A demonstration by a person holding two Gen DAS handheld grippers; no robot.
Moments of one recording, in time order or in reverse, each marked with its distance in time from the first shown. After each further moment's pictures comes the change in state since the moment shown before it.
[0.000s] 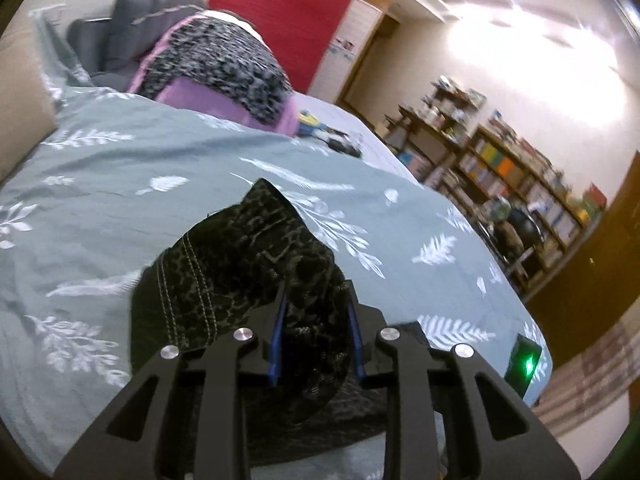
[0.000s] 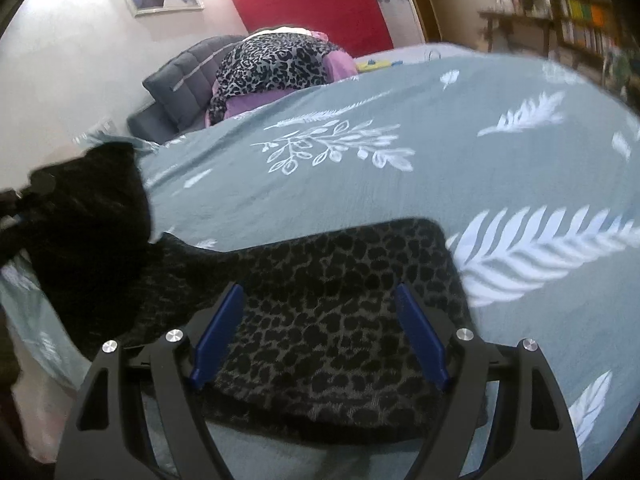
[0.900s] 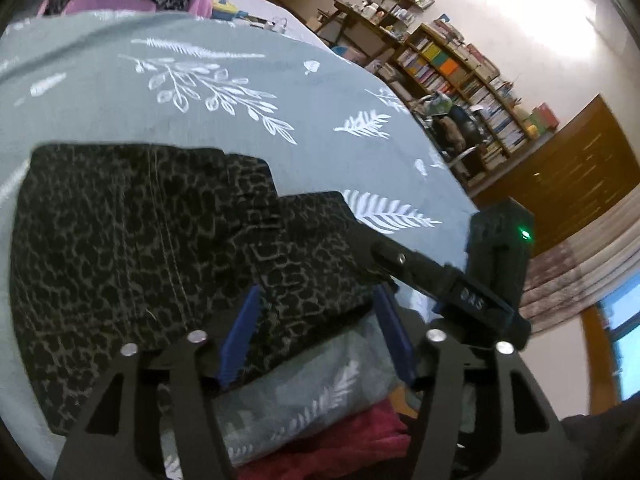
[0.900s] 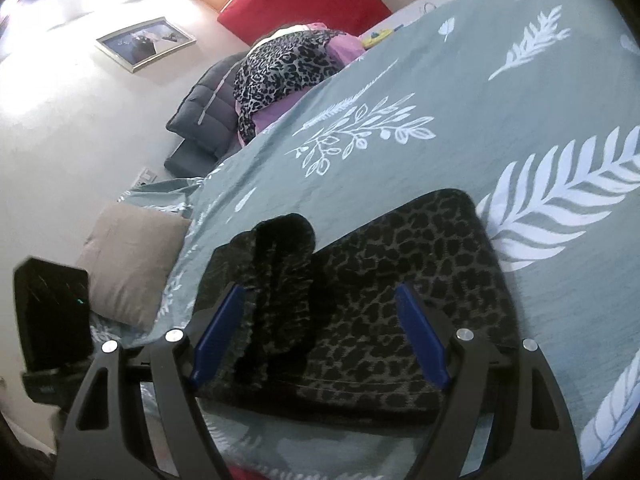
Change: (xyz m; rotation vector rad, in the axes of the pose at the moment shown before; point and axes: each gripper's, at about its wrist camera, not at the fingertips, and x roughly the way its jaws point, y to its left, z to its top) left arm 0.091 -0.043 -0.067 0.046 0.406 -0.280; right arm -0.008 -0.020 0.009 0.237 0.038 0.230
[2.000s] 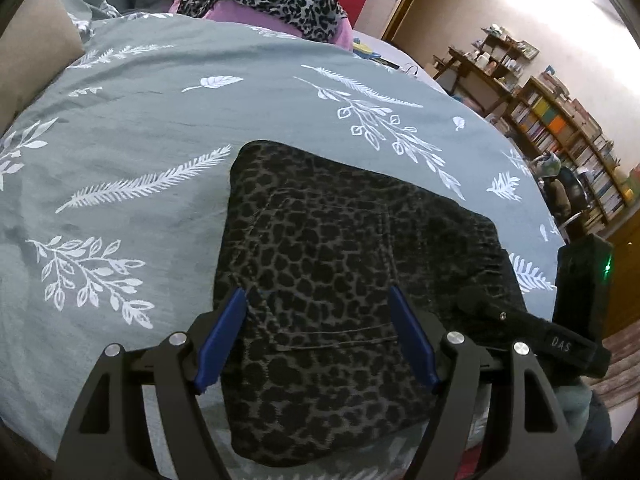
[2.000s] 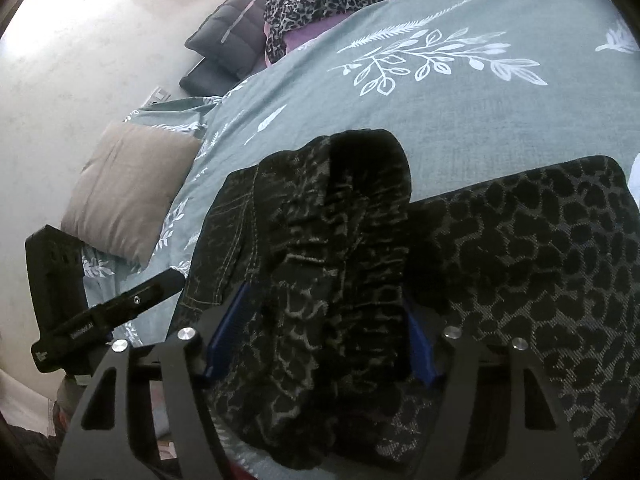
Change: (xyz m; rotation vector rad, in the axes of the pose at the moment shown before) left arm -0.069 0.106 -0.026 -0.171 -0.178 0.421; right arm 0.094 0.043 -0.013 -0.132 0.262 0.011
